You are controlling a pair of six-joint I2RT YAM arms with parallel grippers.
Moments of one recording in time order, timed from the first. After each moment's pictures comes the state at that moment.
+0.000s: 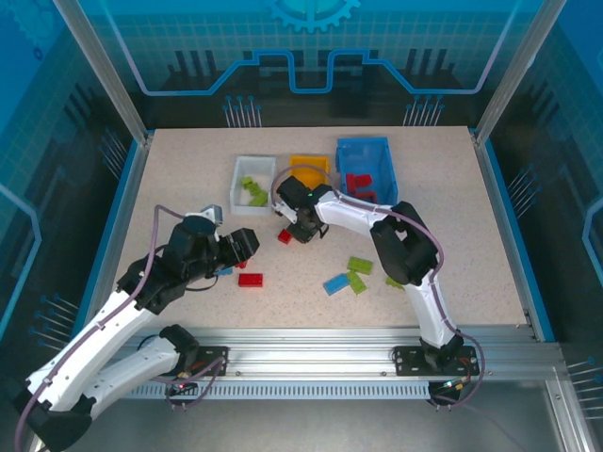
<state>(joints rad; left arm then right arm) -0.57 0.78 0.85 -0.73 -0.02 -0.90 0.74 2.16 1.64 -0.76 0.12 -0.15</state>
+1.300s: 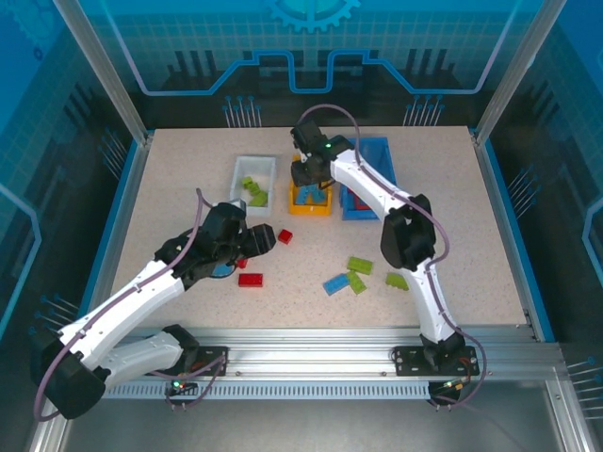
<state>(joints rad) -0.59 1.03 0.86 -0.64 -0.06 -0.81 0.59 2.27 2.20 -0.93 0.11 0.27</state>
